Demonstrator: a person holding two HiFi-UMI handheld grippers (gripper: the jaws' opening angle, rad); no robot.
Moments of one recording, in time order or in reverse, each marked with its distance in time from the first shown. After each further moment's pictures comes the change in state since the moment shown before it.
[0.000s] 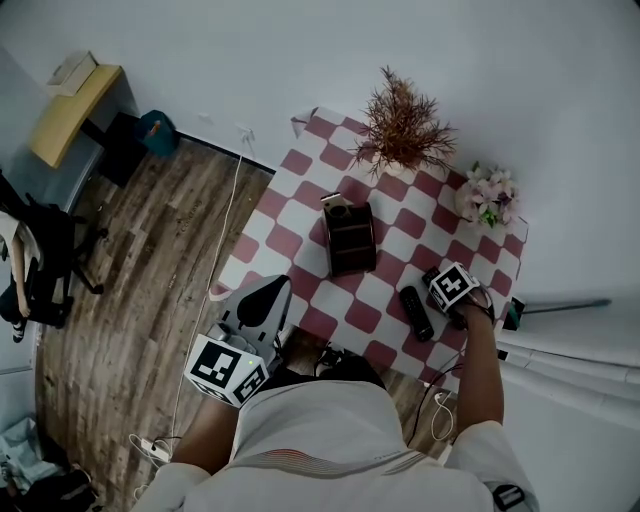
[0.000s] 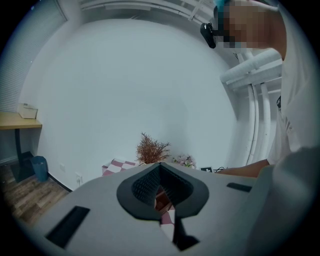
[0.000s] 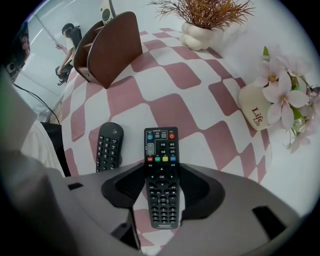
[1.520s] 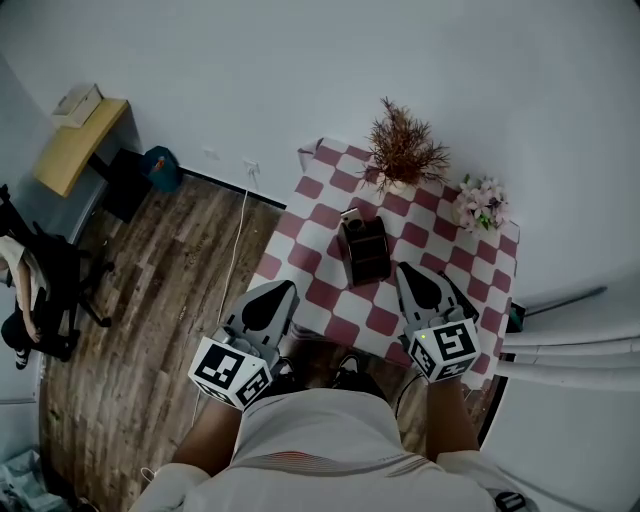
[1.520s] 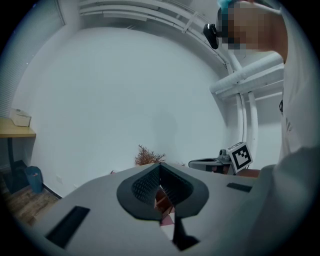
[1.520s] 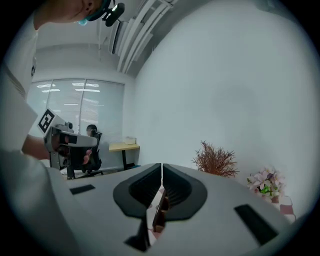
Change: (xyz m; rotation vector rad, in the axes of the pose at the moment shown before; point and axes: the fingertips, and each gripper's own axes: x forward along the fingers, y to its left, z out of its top) left arm -0.055 0.018 0.042 0.043 -0.081 -0.089; right arm -0.312 0.170 0.139 0.186 -1.378 -0.067
